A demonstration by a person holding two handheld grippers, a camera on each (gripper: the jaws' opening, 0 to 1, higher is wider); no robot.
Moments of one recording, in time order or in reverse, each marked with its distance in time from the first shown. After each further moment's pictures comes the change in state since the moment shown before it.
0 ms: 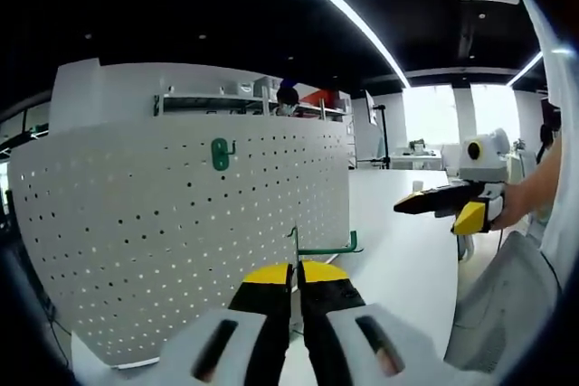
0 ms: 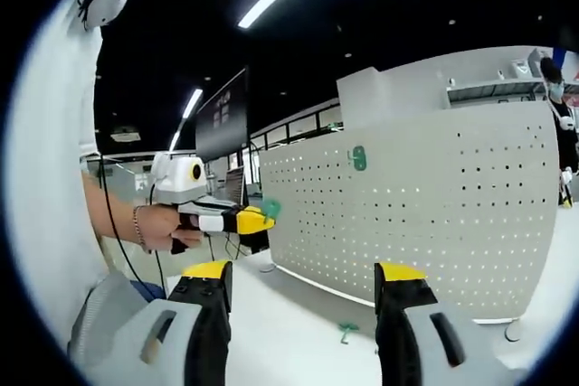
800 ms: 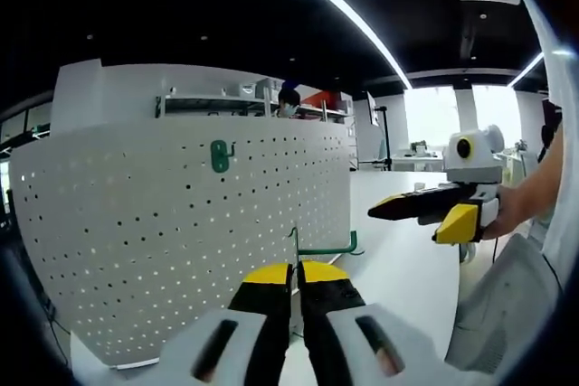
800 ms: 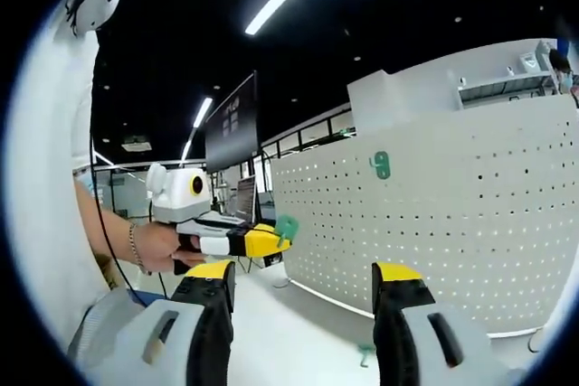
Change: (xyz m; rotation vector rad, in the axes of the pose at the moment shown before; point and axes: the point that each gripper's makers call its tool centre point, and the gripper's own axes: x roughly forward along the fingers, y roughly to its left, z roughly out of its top) left arm 0.003 -0.002 0.002 -0.003 -0.007 0.010; right arm 0.039 0.013 0.010 0.025 -0.036 0.065
